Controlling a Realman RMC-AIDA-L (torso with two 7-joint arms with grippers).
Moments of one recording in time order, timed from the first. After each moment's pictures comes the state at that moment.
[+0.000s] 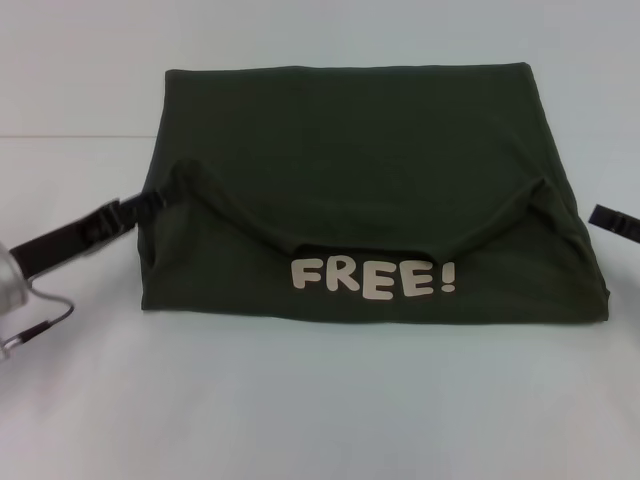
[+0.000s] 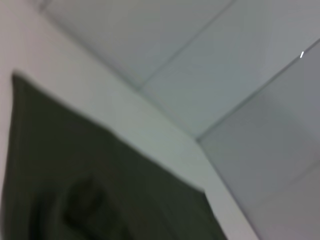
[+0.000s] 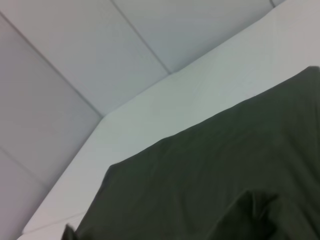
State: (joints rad) left arm -0.55 -2.00 0.47 0.35 1.84 1.25 -1.84; right arm 0.45 1.99 -0.41 -0.52 -1.92 -1.29 1.78
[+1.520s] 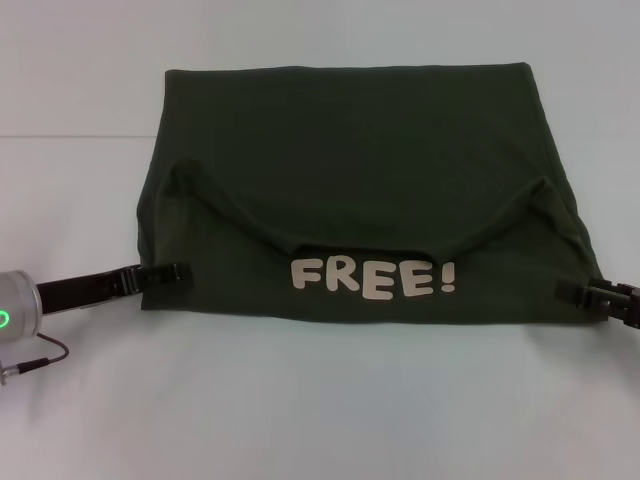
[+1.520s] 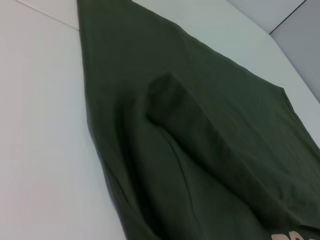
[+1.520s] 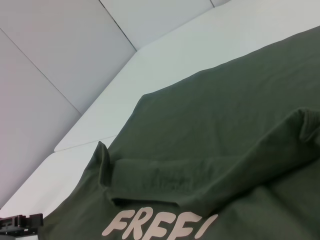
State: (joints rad) left arm -0.55 -2.01 0.73 0.46 2.00 1.07 -2.02; right arm 0.42 2.00 -0.44 -0.51 -2.05 -1.40 1.69
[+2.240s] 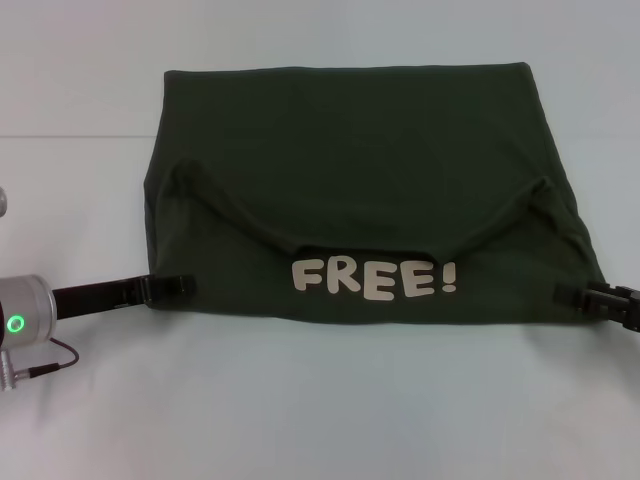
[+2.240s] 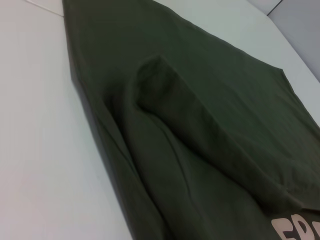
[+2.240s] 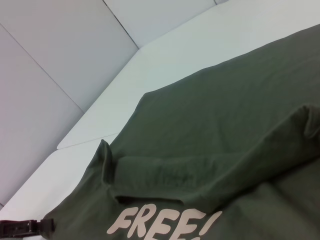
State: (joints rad) left arm -0.55 -2.03 0.77 0.49 2.02 1.05 -2.02; right arm 0.42 2.00 -0.45 -0.51 -2.05 -1.41 1.69
